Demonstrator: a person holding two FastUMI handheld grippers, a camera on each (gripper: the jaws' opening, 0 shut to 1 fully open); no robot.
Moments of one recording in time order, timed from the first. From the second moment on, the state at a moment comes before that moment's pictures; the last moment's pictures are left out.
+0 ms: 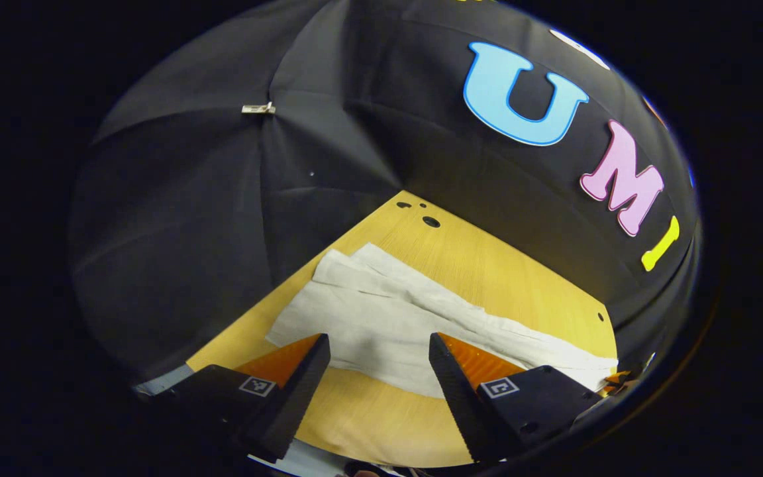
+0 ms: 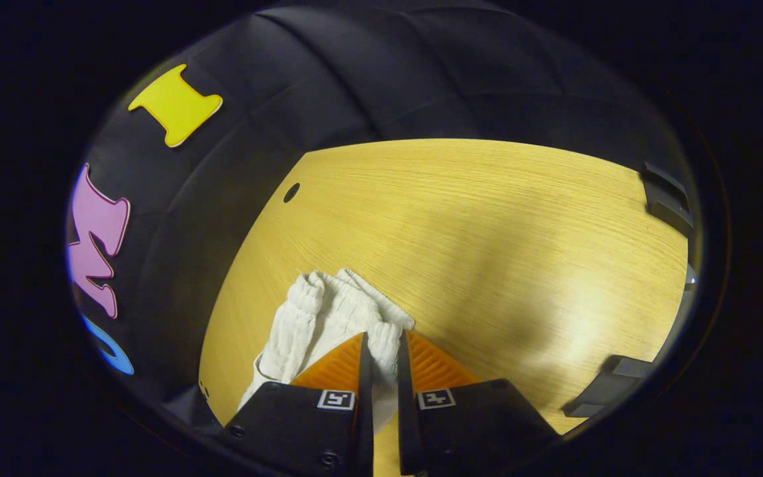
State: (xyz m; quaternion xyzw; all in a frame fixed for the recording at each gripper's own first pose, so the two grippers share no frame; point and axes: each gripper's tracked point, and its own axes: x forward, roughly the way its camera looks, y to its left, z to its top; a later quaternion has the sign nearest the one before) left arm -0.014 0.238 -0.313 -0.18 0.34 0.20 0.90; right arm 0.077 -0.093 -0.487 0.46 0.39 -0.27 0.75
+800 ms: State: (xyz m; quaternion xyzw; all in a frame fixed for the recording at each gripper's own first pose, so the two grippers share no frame) left arm 0.018 0.266 -0.402 -0.42 0.35 0.26 0.80; right arm 0.079 -0.096 -0.436 0.44 0.33 -0.21 0.81
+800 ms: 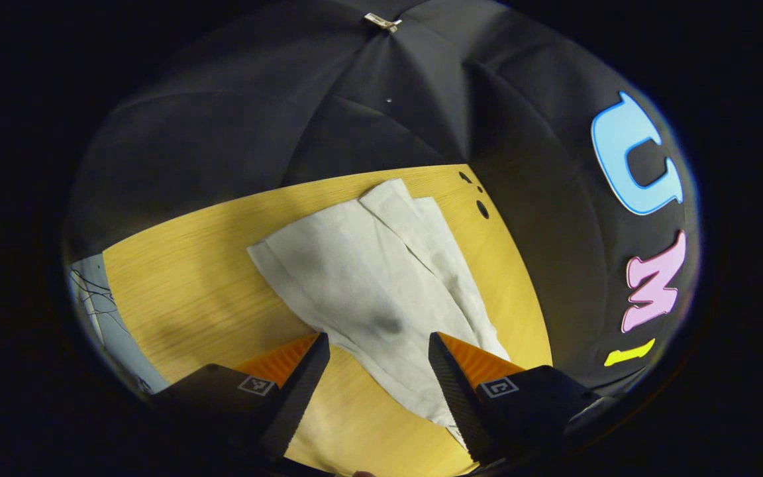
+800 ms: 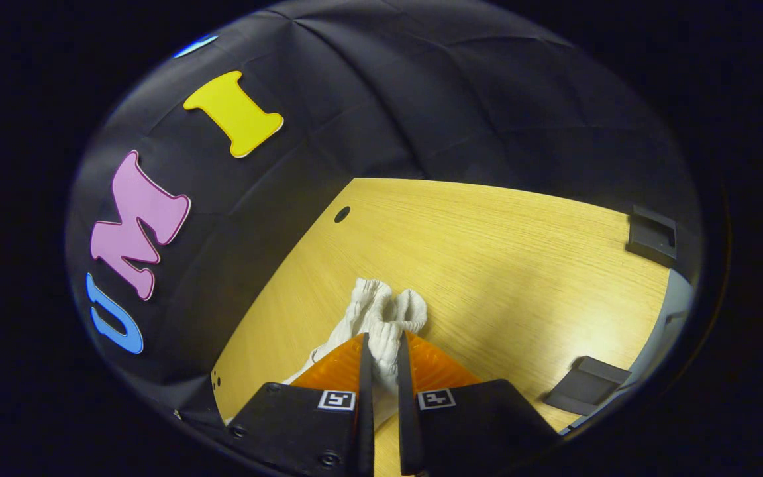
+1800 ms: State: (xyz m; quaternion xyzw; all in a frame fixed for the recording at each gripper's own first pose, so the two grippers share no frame) left arm 0.022 0.243 -0.418 -0.46 0.33 0.28 0.78; right arm 0.086 -0.088 -0.372 0.36 0.26 -0.10 0.89
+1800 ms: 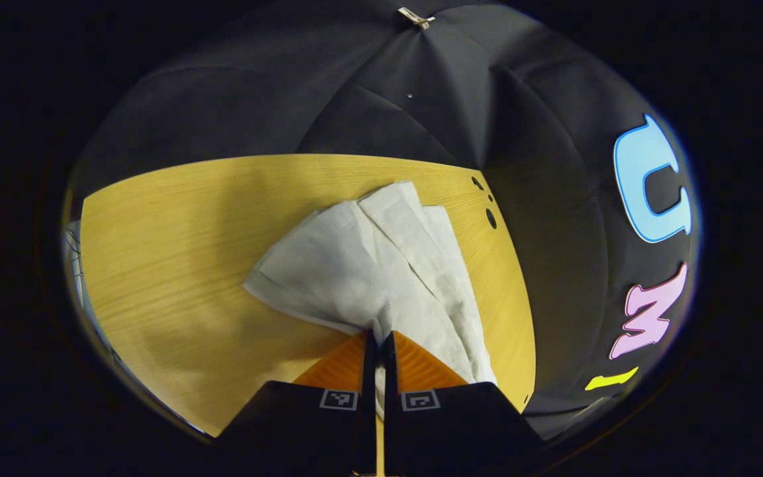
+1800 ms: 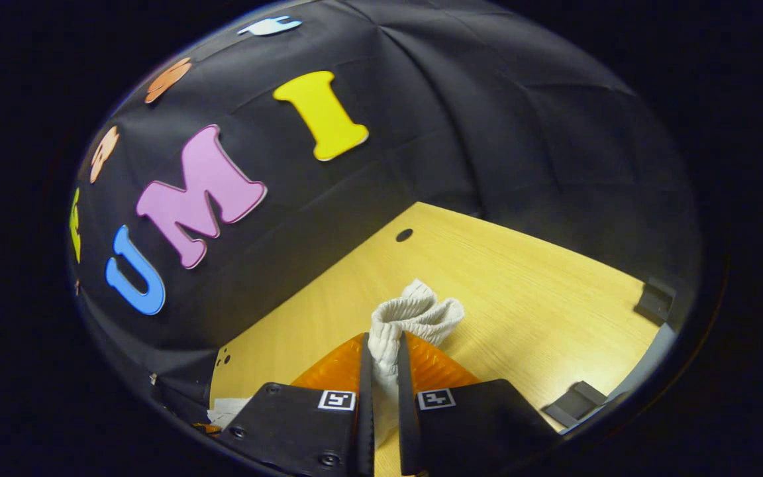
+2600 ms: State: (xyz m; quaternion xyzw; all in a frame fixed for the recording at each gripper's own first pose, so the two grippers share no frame) left arm -0.015 0.208 -0.420 -0.45 0.33 0.28 0.78; right arm 0.110 0.184 -0.323 0.23 0.29 0.18 0.91
